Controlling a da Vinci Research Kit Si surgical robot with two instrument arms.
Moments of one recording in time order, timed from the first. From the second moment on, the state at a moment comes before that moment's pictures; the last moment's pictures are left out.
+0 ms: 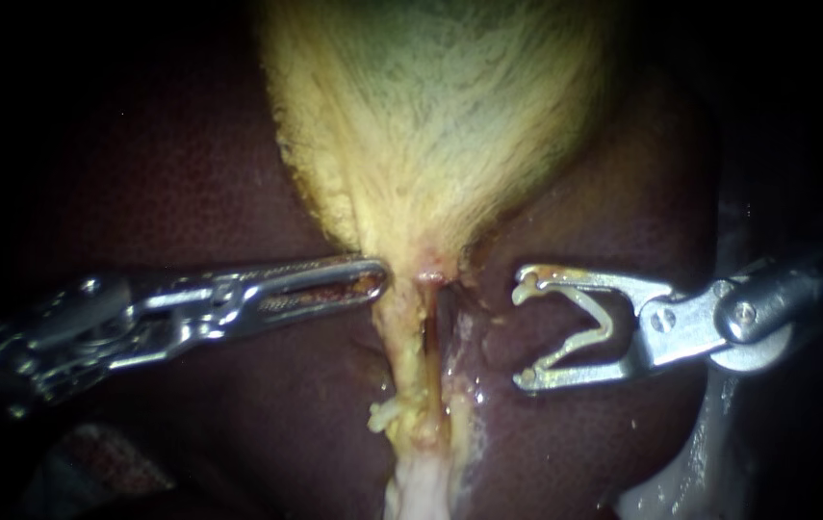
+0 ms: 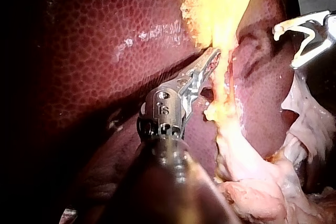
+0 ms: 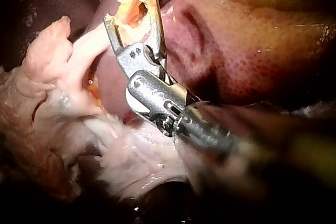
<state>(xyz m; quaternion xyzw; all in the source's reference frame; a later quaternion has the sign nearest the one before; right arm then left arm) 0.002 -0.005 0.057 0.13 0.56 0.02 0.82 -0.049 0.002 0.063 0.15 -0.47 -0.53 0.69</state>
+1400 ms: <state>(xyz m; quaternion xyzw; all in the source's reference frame) 0.014 -0.011 0.071 0.20 0.46 0.08 0.86 -0.043 0.001 0.057 0.14 -0.46 -0.55 0.69</state>
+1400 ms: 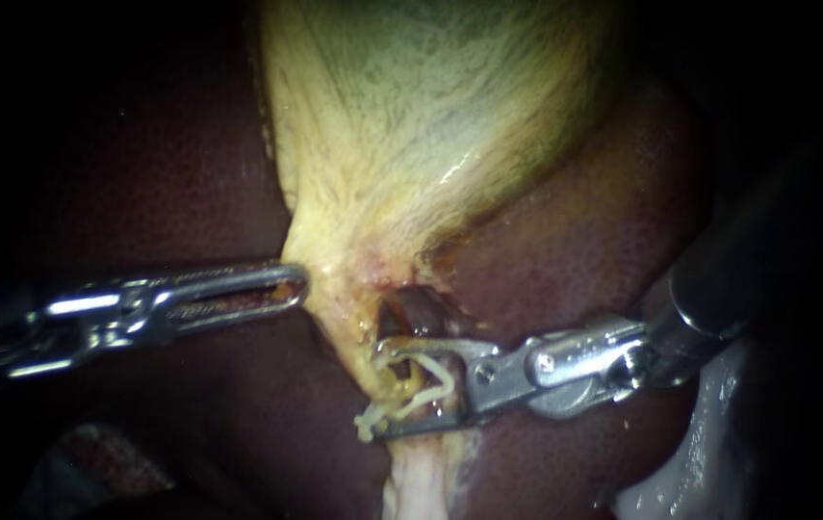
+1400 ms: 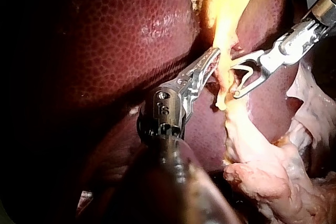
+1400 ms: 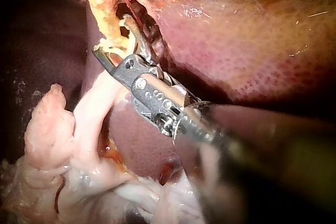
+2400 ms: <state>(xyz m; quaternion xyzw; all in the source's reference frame) 0.018 -0.013 0.072 0.20 0.46 0.08 0.86 -0.044 0.001 0.056 0.14 -0.46 -0.54 0.68</state>
